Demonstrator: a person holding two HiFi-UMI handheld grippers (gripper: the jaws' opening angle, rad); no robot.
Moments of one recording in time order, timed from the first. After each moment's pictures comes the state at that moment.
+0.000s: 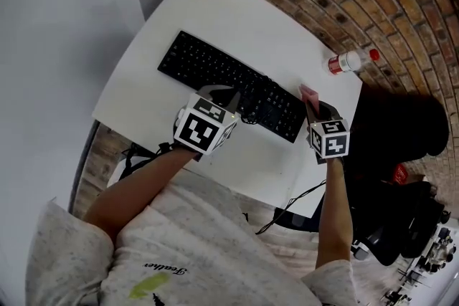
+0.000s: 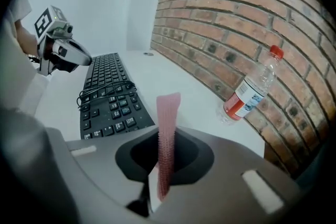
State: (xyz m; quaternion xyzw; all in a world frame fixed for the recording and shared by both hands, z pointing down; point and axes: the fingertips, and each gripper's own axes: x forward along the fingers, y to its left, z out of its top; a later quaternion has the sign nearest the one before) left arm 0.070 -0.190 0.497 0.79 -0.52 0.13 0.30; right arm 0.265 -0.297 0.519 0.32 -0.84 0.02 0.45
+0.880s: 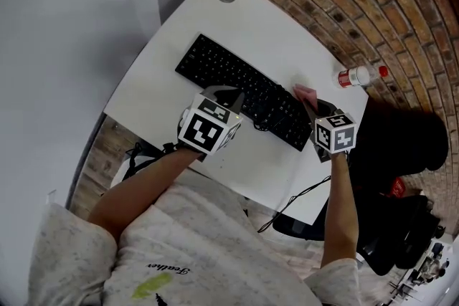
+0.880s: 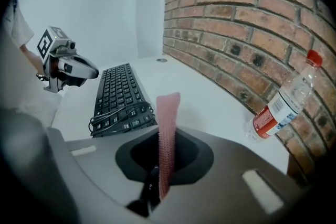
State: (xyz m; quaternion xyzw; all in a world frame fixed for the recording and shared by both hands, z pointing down) left arm 0.035 -0.182 0.492 0.77 -0.54 0.11 0.31; right arm 0.199 -0.293 0.516 0.24 -0.87 0.07 0.44
